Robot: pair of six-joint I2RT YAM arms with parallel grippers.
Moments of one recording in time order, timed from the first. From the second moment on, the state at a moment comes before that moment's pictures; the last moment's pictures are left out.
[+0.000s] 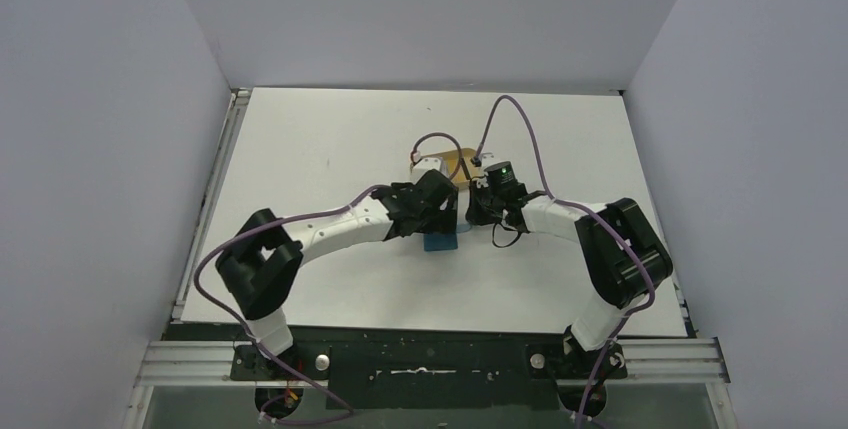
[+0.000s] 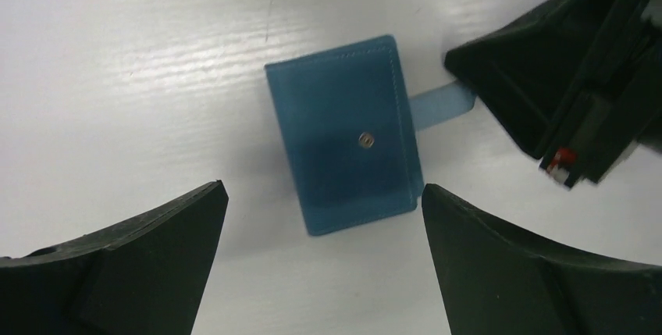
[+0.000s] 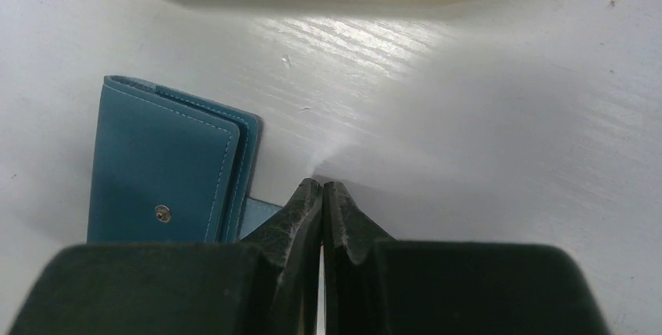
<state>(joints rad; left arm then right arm) -0.91 1.69 1.15 -0.41 -0.35 -0.69 0.47 1.70 0.84 0.01 -0.12 0.25</state>
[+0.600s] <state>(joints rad) -0.93 1.96 1.39 -0.56 -0.47 -0.75 0.46 1.70 0.82 0.04 -0.14 0.27</state>
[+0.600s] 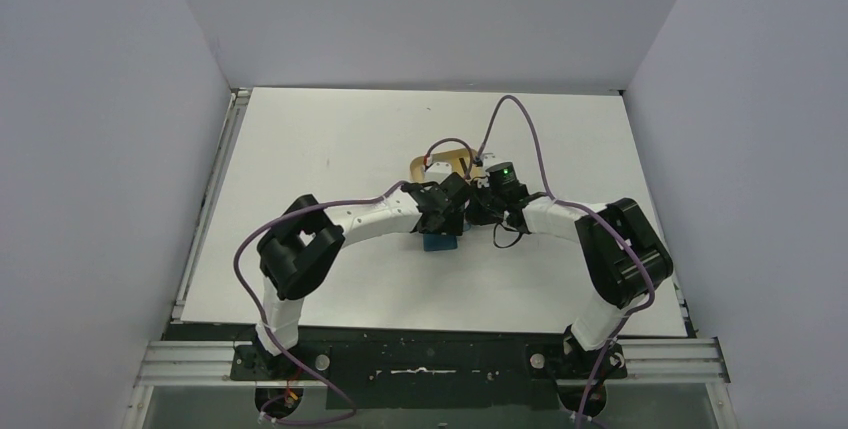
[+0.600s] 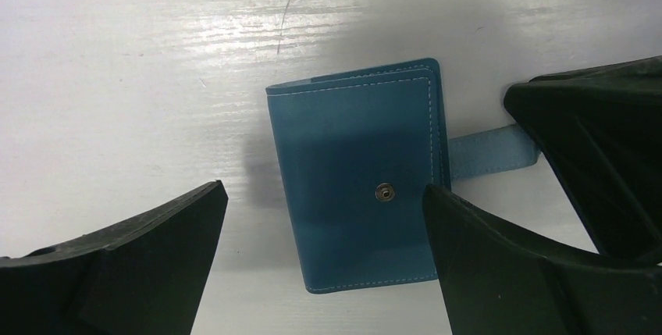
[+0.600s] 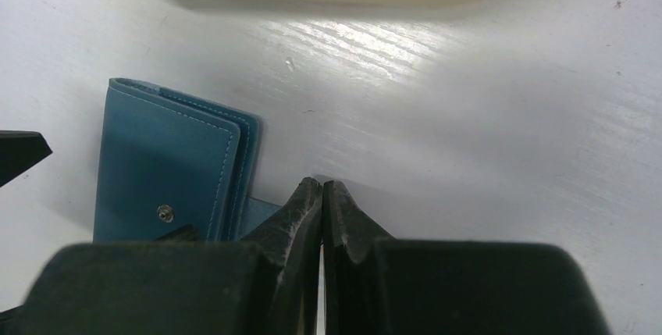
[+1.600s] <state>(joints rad) -0.94 2.01 1.38 -0.53 -0.42 -0.85 0.44 1.71 0.81 0.06 -0.16 0.28</state>
